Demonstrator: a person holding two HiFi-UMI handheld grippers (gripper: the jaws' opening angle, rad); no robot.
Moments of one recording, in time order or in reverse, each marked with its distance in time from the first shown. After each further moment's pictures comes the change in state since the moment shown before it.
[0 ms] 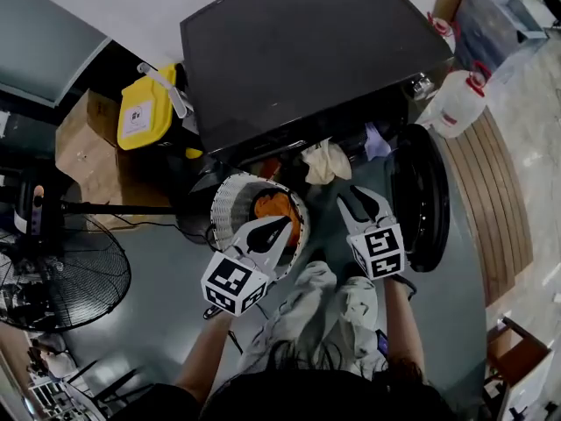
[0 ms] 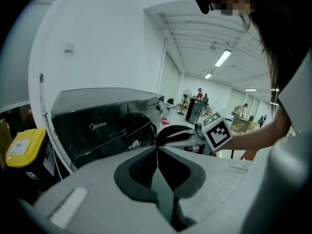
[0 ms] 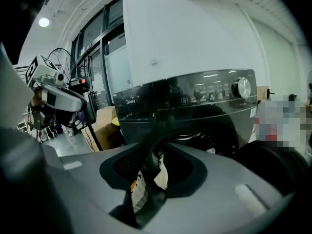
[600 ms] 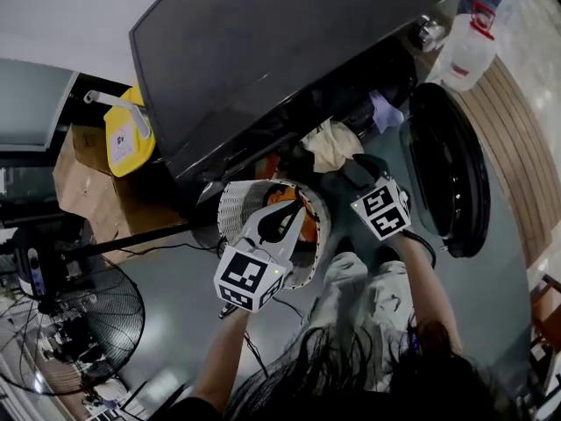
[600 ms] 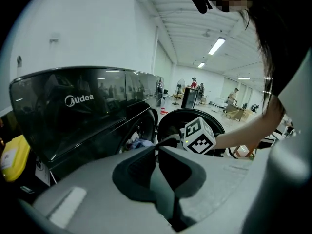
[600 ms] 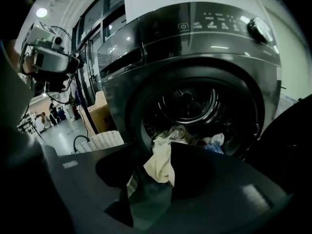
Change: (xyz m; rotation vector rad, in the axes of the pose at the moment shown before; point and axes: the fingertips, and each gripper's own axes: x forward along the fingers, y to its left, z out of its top) left arm 0.079 0.044 -0.046 0.091 0.100 -0.052; right arm 0.119 -0.036 -0.097 -0.063 0.154 0.043
